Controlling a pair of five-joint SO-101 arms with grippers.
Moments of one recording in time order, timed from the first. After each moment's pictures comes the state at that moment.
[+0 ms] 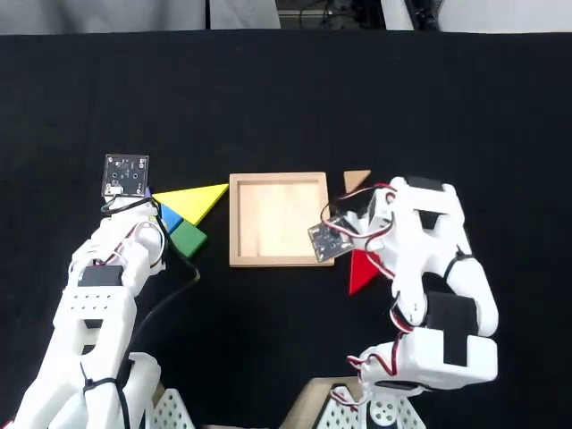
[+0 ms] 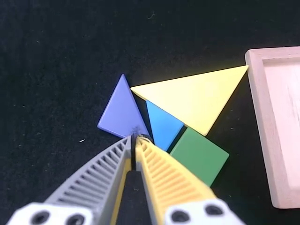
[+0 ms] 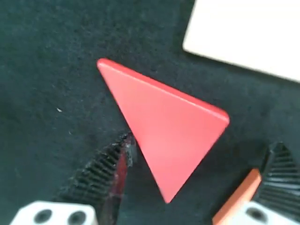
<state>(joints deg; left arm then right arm) -6.3 -42.7 74.2 24.9 -5.7 8.6 0.9 38.1 63.7 115.2</state>
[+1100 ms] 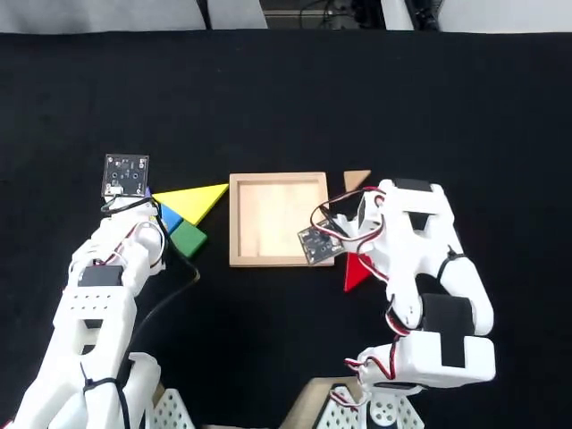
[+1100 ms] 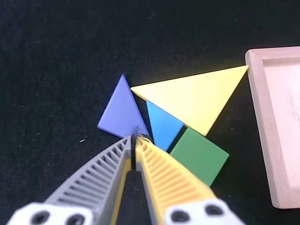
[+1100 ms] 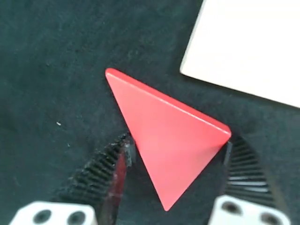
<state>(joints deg) -6.3 -42.7 74.2 24.9 -5.7 6.1 0.8 39.1 63.6 112.6</state>
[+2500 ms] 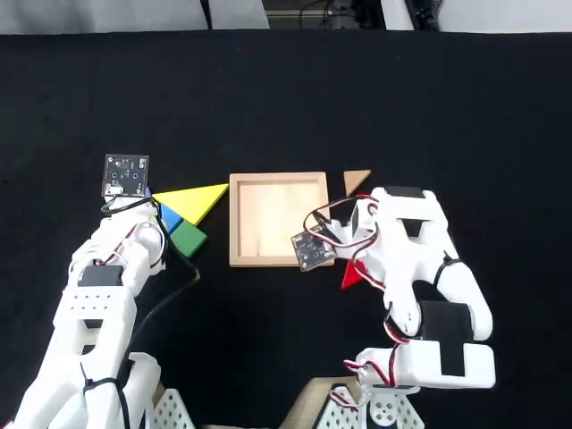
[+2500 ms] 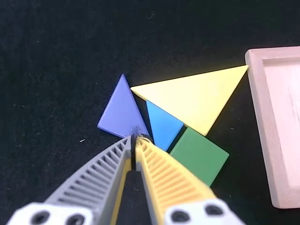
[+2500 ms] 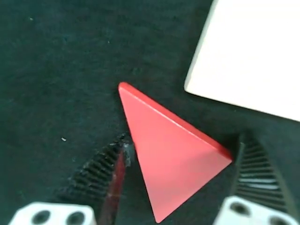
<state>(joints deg) -6.3 -42.7 74.2 24.9 -5.7 4.3 -1.4 42.9 61.1 109.1</state>
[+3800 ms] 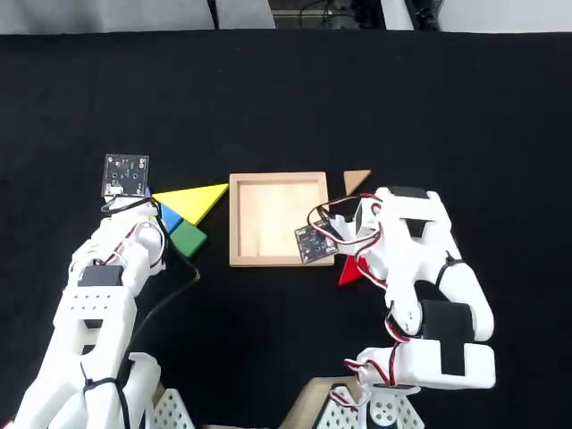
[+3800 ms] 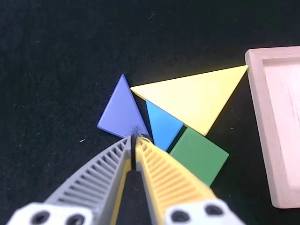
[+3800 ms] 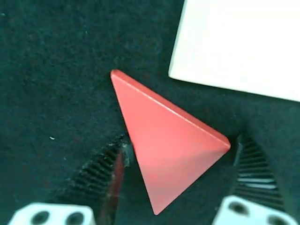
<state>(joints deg) -6.3 -42.7 74.2 24.9 -5.7 5.4 -1.4 42.9 59.2 107.3</state>
